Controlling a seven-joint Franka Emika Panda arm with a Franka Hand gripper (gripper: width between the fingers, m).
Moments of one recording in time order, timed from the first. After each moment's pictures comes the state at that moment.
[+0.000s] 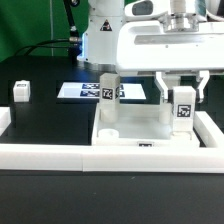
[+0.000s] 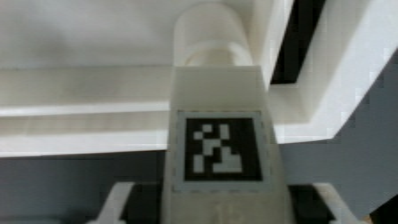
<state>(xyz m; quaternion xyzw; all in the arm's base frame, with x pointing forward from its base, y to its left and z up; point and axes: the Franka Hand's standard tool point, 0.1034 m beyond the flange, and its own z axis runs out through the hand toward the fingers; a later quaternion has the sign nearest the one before) 0.606 0.098 0.082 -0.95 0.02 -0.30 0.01</state>
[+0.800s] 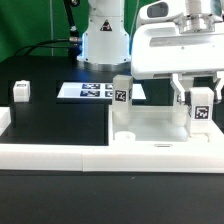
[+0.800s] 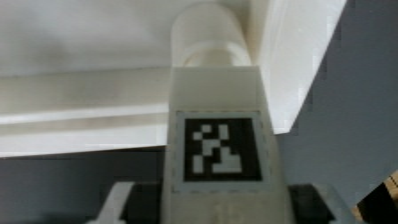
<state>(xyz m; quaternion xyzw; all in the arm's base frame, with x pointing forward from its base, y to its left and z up) 0.610 0.117 0.083 -0.95 0.03 -0.30 0.02</state>
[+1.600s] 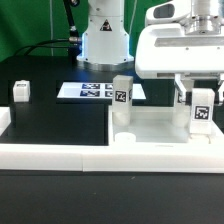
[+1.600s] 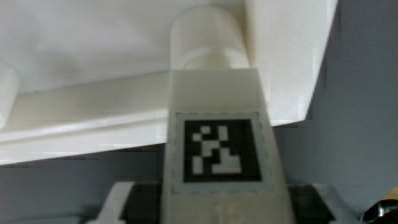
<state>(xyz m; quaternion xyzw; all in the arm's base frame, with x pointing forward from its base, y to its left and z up) 0.611 0.120 0.082 -0.94 0.09 -0.32 -0.01</state>
